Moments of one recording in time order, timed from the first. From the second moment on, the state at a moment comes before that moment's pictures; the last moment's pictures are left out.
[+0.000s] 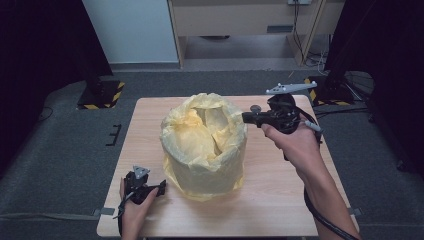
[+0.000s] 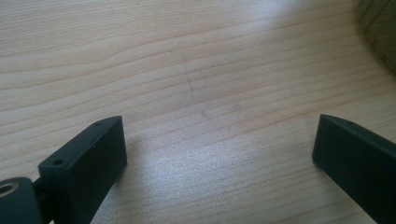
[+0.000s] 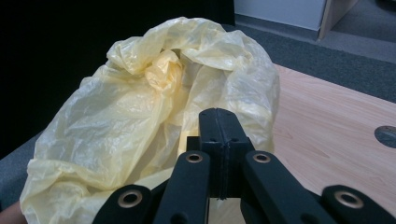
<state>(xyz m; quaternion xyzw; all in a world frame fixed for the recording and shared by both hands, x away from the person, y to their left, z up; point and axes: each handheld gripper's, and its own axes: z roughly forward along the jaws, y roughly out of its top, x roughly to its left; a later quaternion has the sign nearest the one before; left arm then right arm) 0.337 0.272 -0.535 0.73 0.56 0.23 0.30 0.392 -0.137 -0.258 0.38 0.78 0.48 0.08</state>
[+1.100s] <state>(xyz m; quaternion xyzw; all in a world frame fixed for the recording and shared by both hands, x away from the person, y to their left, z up) 0.337 0.272 -0.535 0.73 0.56 0.23 0.30 0.435 -0.047 -0.258 0.35 0.81 0.46 0.03</state>
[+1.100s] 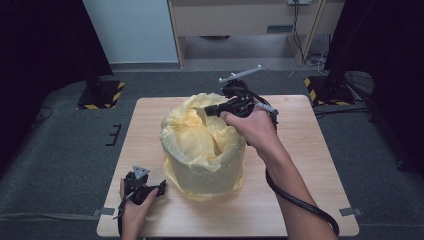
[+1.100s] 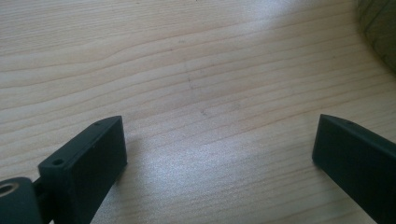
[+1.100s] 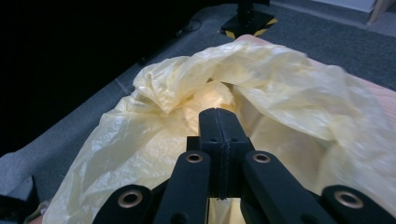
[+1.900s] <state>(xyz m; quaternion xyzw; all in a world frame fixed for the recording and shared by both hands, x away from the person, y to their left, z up) 0.337 0.272 -0.535 0.73 0.56 0.23 0.30 0.465 0.022 -0.296 0.36 0.85 0.37 0.02</state>
